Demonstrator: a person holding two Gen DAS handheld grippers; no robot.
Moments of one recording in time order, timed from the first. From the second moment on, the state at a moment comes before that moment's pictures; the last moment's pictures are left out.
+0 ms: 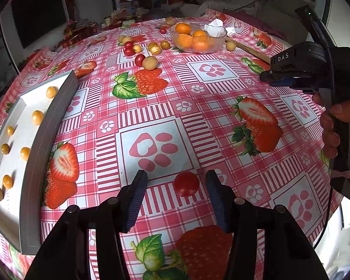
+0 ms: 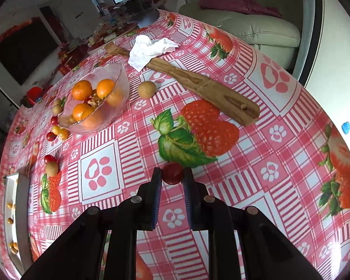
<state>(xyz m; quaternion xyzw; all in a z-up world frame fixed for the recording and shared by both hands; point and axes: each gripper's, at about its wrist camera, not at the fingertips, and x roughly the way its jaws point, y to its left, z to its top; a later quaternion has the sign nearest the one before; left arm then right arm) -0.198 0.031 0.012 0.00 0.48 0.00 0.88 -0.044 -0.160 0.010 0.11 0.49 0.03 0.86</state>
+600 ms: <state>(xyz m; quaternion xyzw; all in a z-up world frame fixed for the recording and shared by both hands) -0.230 0.083 0.040 -0.09 0.45 -0.02 0.89 -0.170 -0.114 0.035 0.07 0.49 0.15 0.86</state>
